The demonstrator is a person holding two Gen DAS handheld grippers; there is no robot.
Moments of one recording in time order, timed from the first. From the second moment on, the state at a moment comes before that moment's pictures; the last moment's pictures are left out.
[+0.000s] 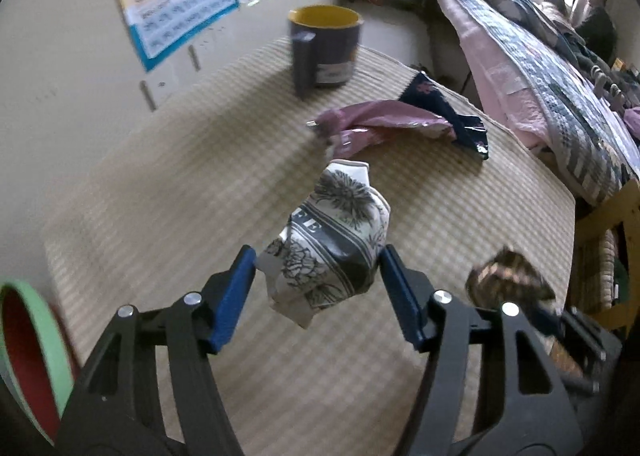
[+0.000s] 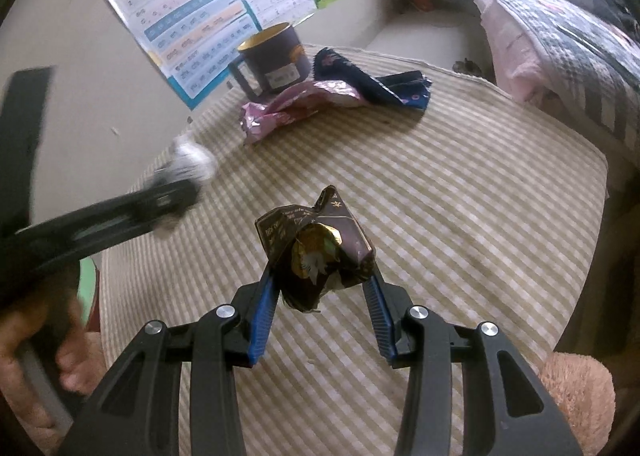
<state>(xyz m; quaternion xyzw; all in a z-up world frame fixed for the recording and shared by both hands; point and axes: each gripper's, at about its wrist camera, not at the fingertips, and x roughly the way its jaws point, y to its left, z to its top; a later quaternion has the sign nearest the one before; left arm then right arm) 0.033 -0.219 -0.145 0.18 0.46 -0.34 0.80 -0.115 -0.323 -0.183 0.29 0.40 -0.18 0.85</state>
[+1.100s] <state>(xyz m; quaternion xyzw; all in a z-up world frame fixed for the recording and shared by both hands) 0.050 0.001 -0.101 0.07 0.42 -0.21 0.88 -0.063 -0.200 -0.143 0.15 0.45 -0.08 0.88</state>
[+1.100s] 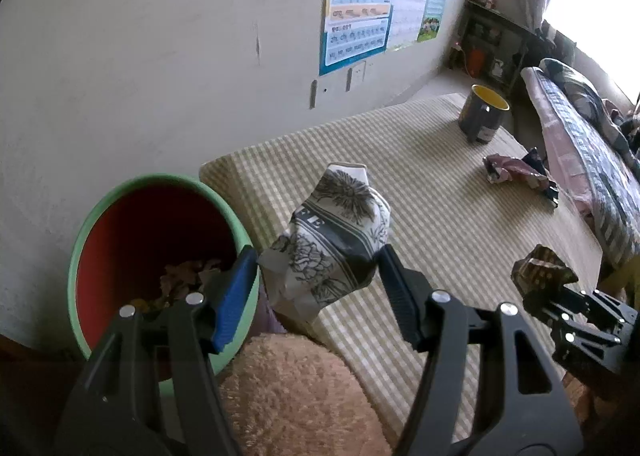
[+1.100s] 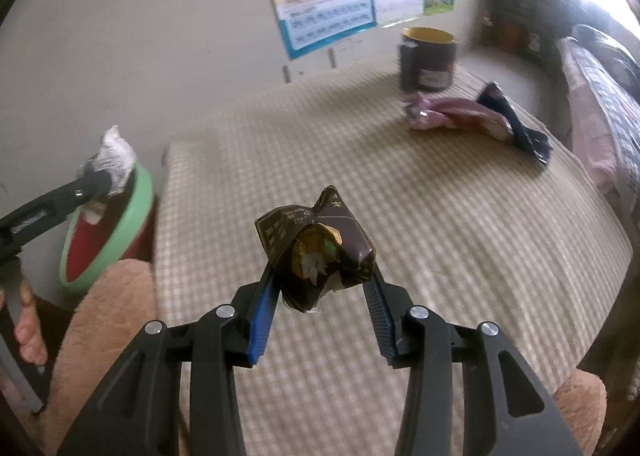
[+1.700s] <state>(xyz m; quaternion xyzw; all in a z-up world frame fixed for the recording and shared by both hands) 0.056 0.023 -0.105 0.05 0.42 -0.20 0.88 -0.047 -0.157 -0.117 0.12 0.44 -0.04 0.89</state>
